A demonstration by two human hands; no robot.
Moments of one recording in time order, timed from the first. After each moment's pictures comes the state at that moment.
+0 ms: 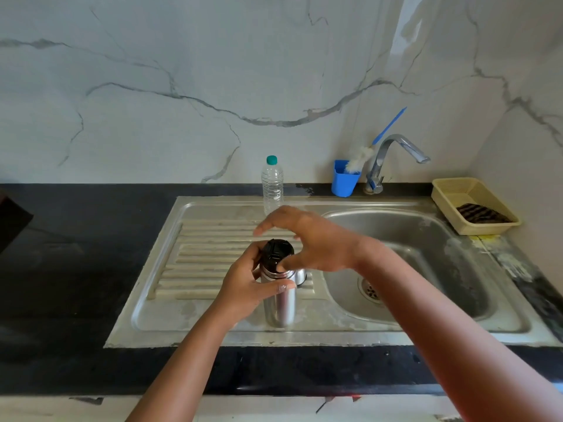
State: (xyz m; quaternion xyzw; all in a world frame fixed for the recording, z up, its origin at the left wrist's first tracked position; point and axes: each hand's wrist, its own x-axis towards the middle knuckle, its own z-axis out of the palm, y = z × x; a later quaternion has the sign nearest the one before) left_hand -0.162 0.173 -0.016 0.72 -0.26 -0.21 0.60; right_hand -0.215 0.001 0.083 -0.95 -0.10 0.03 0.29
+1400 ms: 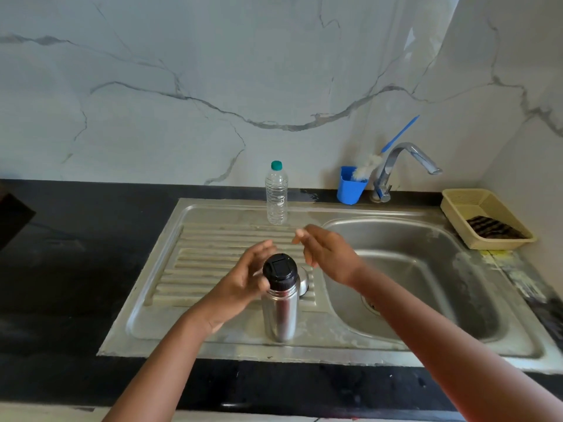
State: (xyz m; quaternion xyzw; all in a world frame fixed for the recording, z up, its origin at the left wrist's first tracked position) left_hand -0.134 0.184 -0.015 0.69 -0.31 -0.34 0.56; right_hand -0.195 -0.037 0.011 -0.89 0.09 -0.06 0.44
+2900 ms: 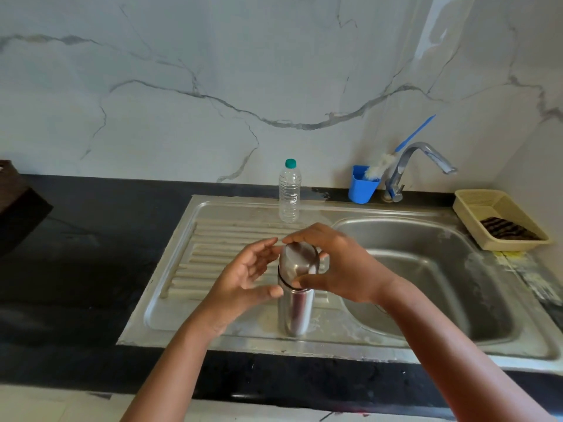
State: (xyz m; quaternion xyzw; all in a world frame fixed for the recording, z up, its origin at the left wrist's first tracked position) left_hand -0.148 0.209 0.003 0.65 -0.29 -0.28 0.64; right_hand -0.226 0.002 0.056 -0.94 -0.06 -0.06 0.33
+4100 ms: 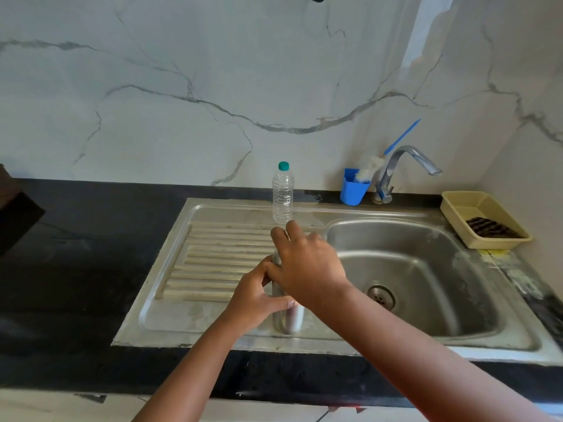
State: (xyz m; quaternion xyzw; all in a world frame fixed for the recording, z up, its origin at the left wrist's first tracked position) left_hand -0.157 0.177 -0.043 0.77 -0.27 -0.20 0.55; right_hand -0.221 0.064 0.063 -0.99 0.04 -0.15 -0.06
